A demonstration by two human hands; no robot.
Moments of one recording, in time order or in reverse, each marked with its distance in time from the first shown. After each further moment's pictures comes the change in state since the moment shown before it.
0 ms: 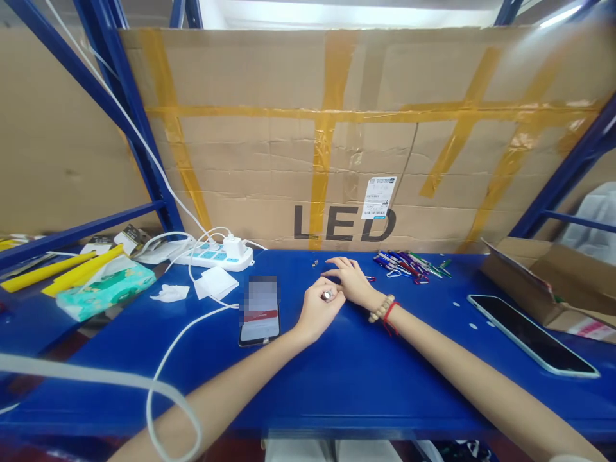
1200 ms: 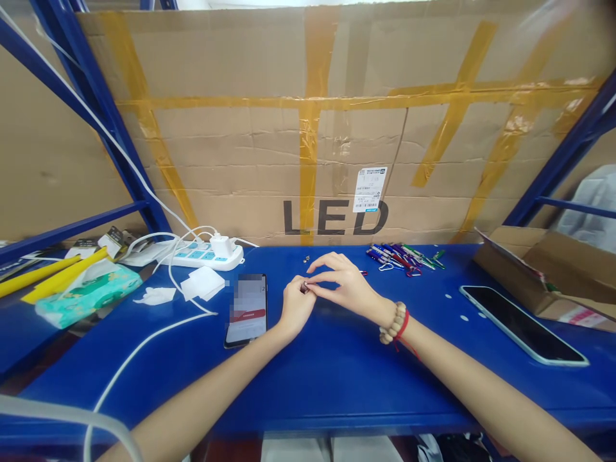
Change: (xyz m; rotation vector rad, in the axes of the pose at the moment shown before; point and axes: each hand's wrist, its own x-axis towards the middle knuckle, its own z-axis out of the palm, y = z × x) left_hand 0.011 -0.013 -0.006 0.129 0.189 -0.176; right_hand -0.019 -0.028 -0.037 0.372 0.407 -0.353
